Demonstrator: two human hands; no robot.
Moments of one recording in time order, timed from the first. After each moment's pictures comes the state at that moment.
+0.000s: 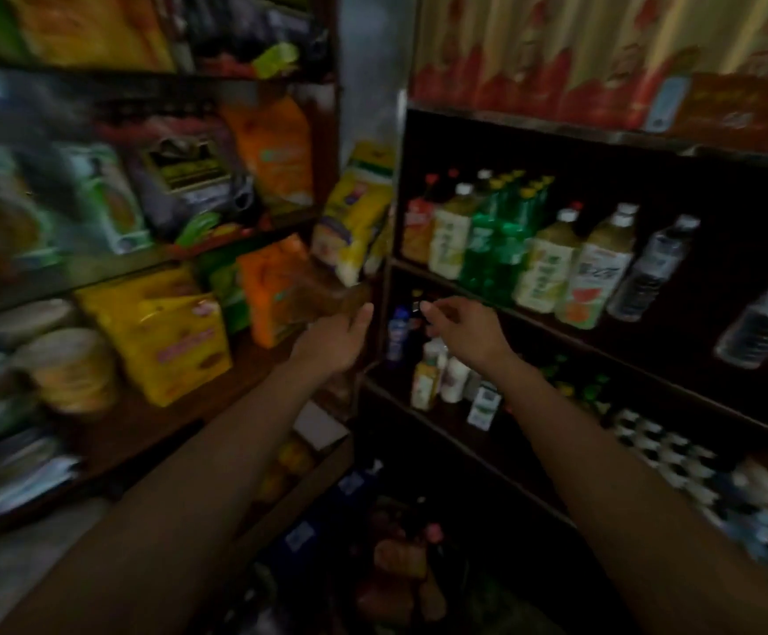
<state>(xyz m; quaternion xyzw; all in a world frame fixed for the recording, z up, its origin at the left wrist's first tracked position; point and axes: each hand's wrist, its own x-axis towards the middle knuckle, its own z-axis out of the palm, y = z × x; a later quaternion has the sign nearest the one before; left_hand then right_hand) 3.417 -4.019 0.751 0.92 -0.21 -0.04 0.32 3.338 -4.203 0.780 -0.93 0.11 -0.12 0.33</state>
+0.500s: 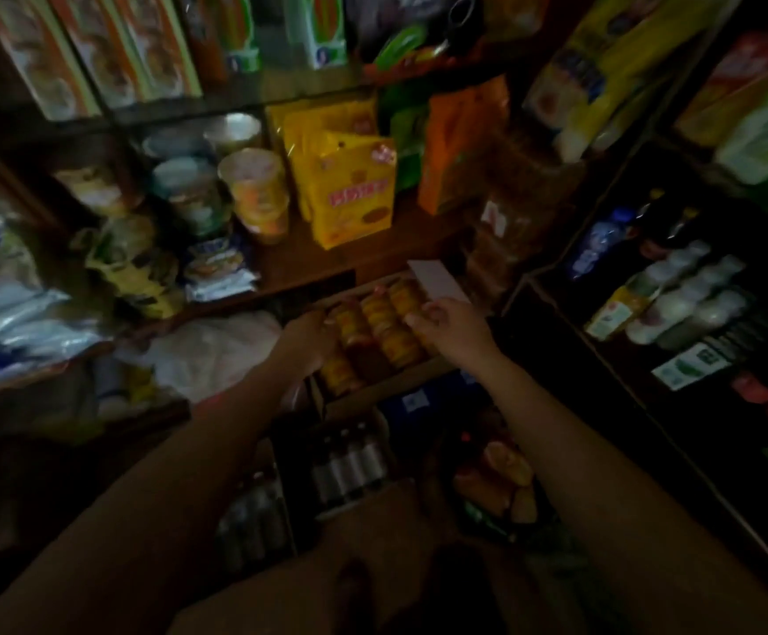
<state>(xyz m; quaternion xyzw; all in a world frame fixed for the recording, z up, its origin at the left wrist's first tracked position) 3.398 -3.767 0.581 0.90 0.12 -0.12 0.39 3.414 -3.983 0.606 -0.91 0.00 0.17 0.39</state>
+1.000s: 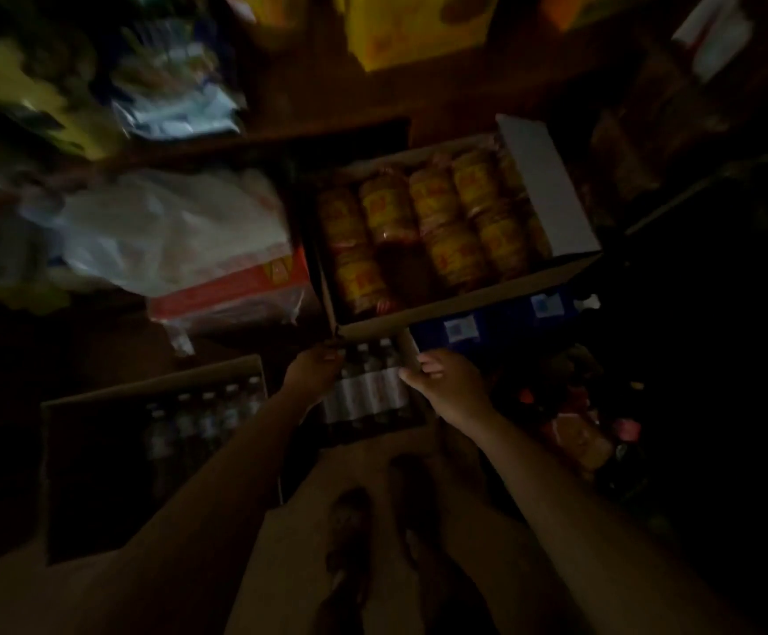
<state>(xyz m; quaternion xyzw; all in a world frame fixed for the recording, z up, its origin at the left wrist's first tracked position) 3.403 -3.737 0.238 0.74 0.37 -0.26 0.50 3.430 -3.940 0.295 -0.83 0.05 0.38 0.41</state>
